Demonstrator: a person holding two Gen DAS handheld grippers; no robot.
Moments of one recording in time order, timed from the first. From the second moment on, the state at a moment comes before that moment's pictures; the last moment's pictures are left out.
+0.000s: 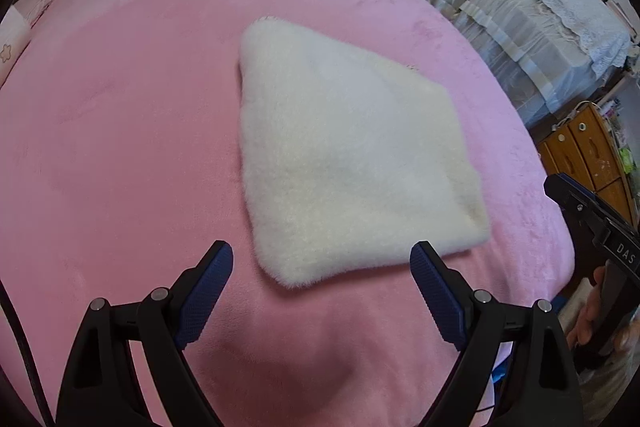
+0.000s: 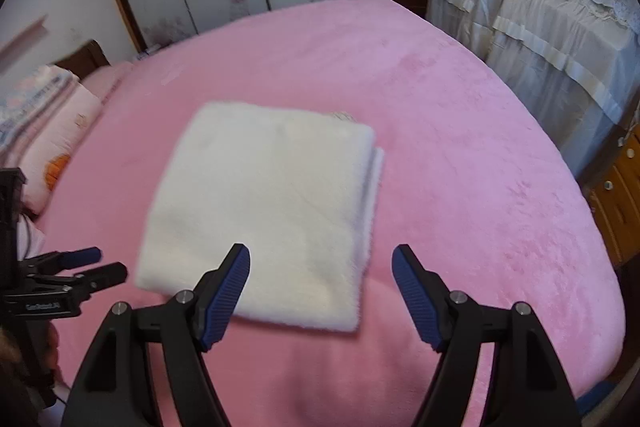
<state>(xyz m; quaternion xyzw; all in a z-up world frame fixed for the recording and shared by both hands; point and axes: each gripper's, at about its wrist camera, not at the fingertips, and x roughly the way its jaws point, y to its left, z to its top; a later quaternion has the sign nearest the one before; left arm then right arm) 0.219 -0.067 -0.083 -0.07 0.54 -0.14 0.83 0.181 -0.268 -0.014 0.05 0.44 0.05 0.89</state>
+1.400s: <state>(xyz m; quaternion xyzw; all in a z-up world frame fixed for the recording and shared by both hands) 0.370 -0.056 -0.260 -0.26 0.61 -0.27 0.70 0.332 -0.309 -0.205 0.27 0.59 0.21 0.73</state>
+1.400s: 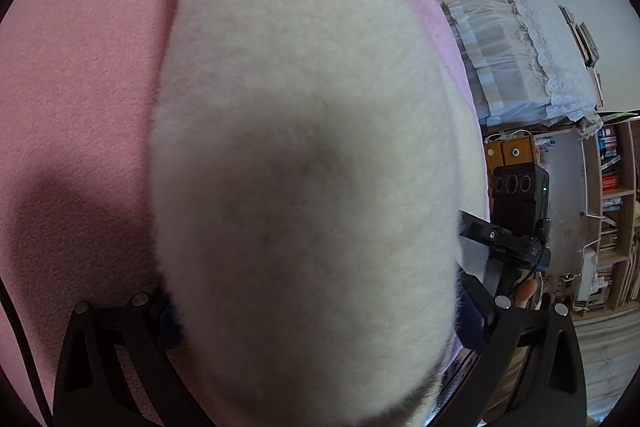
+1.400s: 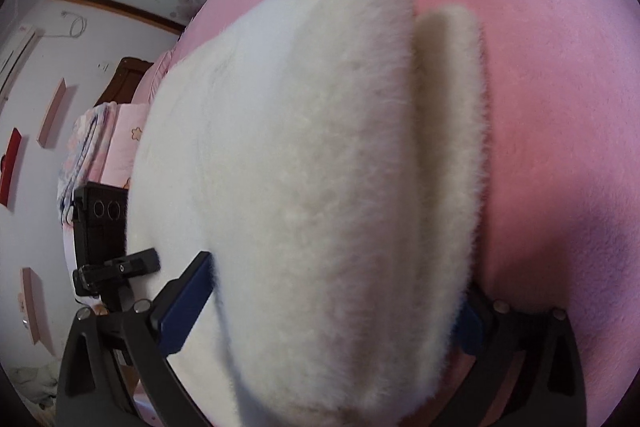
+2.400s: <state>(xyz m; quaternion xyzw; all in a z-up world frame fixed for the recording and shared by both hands) 0.262 0.031 -0.075 -0.12 0.54 -0.15 0.82 0.256 -0.159 -0.073 0.18 0.54 0.25 0.78</state>
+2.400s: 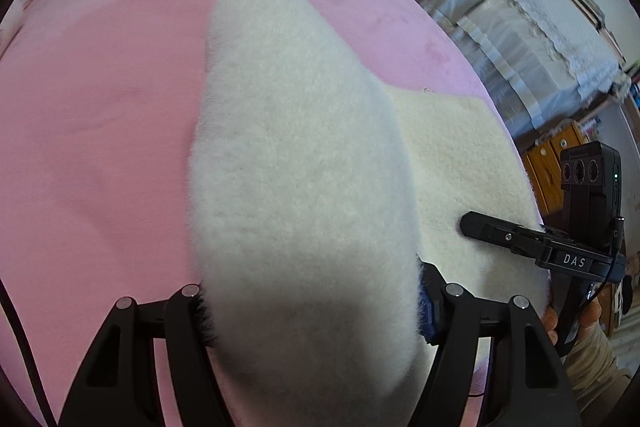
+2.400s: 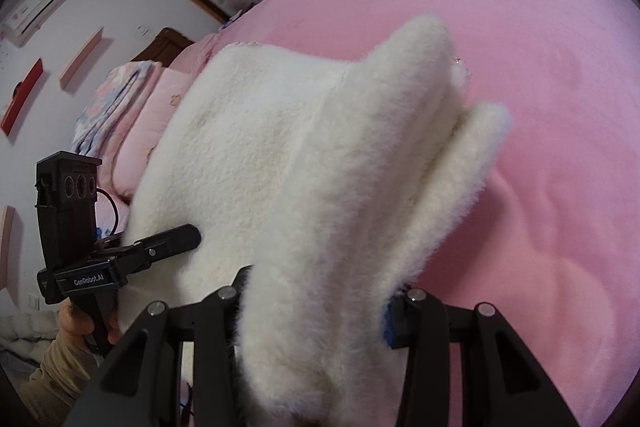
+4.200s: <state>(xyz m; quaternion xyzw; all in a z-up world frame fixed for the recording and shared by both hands) 0.272 0.261 -0.007 -0.11 0.42 0.14 0.89 0.336 -0.008 -0.022 0.06 0.49 0.17 0.85</state>
